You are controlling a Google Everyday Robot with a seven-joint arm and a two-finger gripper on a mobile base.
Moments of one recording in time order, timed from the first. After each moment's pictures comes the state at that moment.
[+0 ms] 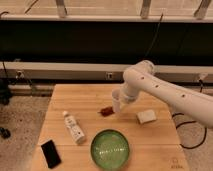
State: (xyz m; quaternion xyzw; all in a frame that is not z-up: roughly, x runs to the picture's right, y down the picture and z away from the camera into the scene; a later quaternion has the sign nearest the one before) arm 0.093 0.094 0.751 -0.28 -0.11 -0.05 0.95
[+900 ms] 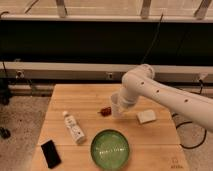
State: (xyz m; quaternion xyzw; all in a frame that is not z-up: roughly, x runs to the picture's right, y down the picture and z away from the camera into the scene) arm 0.085 0.113 0.731 -0.28 -0.11 -0.06 0.95
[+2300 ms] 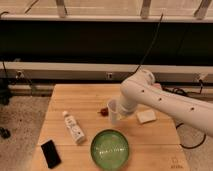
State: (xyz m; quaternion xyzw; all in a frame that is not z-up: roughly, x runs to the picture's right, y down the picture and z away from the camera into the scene) arm 0.070 0.142 0.695 -0.29 -0.12 -0.07 0.95
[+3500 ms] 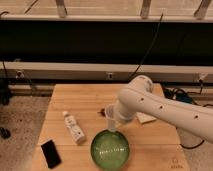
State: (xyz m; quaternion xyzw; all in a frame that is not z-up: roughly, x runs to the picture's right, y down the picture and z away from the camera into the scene) arm 0.059 0.167 0.672 -0.29 -0.13 -0.08 0.94
